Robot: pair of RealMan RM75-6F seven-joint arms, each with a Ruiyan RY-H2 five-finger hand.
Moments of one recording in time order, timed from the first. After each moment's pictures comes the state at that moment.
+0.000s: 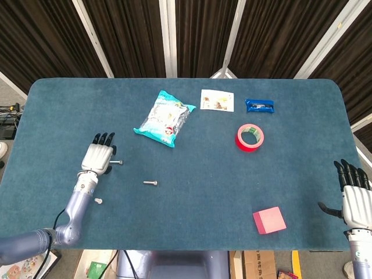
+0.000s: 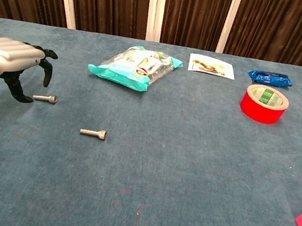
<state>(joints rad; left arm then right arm) -0.71 -1.60 -0.15 -1.33 0.89 1.03 0.68 0.09 -1.11 0.13 -1.68 -1.31 1.42 -0.08</state>
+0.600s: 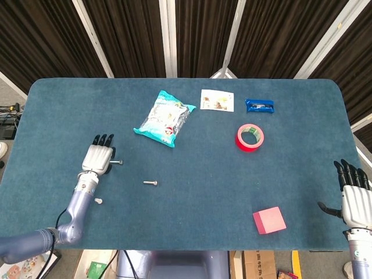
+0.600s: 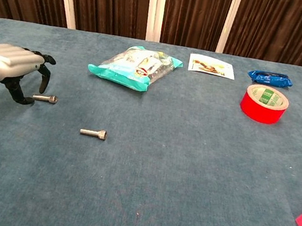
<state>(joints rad) -0.71 -1.63 -0.15 -1.27 0.88 1.01 0.67 0.09 -1.12 0.13 -1.68 -1.29 1.42 -0.10</state>
